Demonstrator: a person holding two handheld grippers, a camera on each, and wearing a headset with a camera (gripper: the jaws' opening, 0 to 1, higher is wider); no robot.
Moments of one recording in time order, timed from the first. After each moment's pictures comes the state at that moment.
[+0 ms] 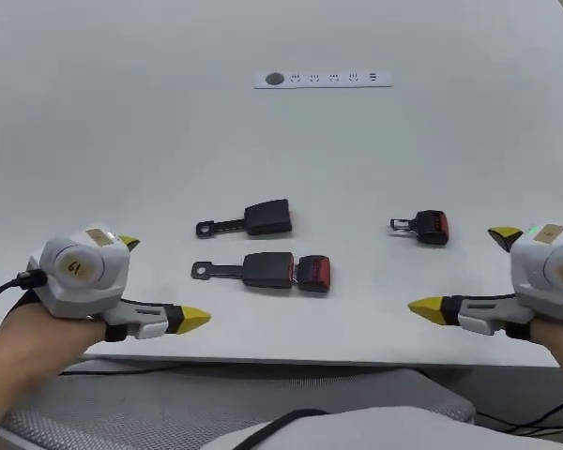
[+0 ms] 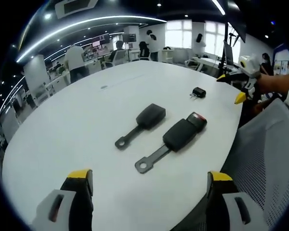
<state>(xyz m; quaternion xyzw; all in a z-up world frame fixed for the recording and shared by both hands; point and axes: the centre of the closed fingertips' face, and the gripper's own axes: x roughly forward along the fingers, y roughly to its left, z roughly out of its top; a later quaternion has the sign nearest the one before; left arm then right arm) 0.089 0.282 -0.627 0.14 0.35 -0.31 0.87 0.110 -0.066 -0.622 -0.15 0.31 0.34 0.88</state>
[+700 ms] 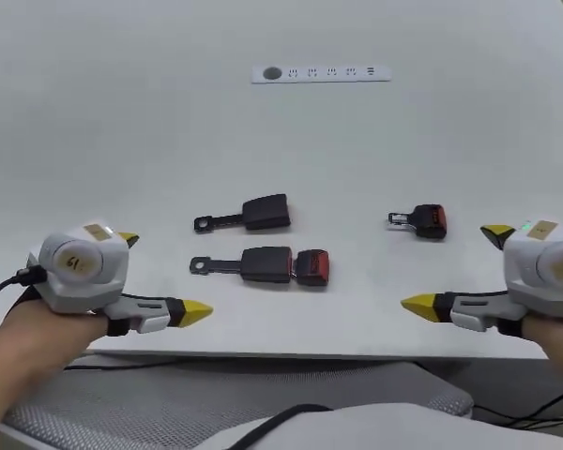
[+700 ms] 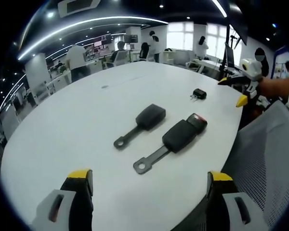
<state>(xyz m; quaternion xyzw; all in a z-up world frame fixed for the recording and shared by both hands) 0.090 0.280 -0.634 0.13 0.35 -0.31 0.87 0.106 -0.059 -0.624 -0.14 0.31 0.34 0.88</state>
